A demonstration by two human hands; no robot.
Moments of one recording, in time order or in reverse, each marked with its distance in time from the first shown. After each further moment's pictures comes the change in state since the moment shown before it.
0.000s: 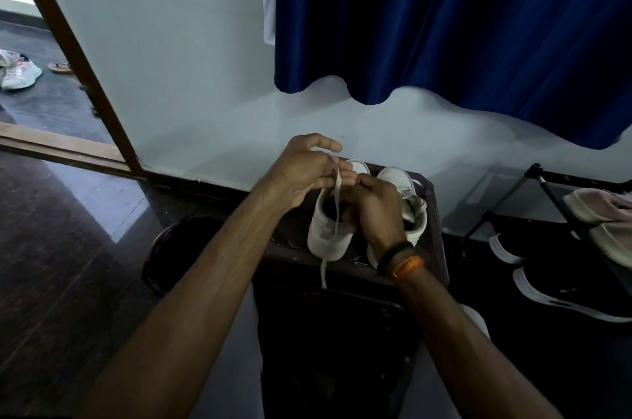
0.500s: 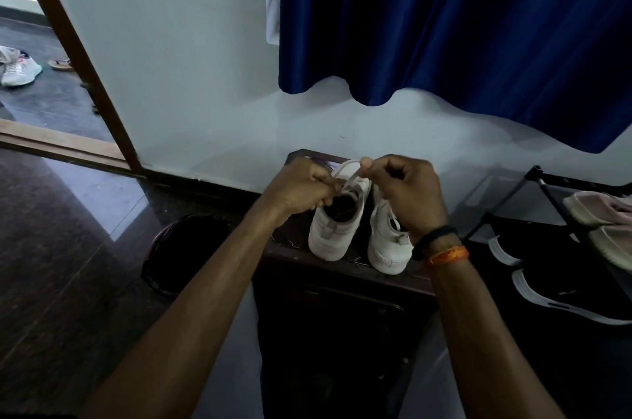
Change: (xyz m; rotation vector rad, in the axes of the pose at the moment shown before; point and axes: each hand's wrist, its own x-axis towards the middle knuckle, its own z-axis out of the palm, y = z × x) left_hand 0.000 -0.029 -0.019 0.683 -0.002 0.137; right_hand 0.004 -0.036 -0.040 -0.173 -0.001 -0.188
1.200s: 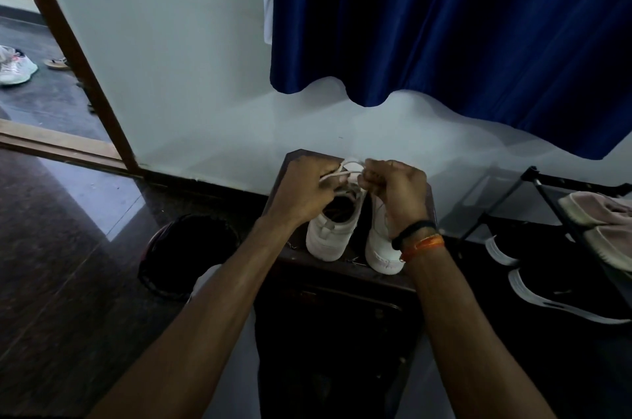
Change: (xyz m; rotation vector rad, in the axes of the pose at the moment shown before) left_hand 0.007 -0.003 0.019 0.203 0.254 0.381; right_hand 0.010 0.006 0.018 0.549 0.157 0.355
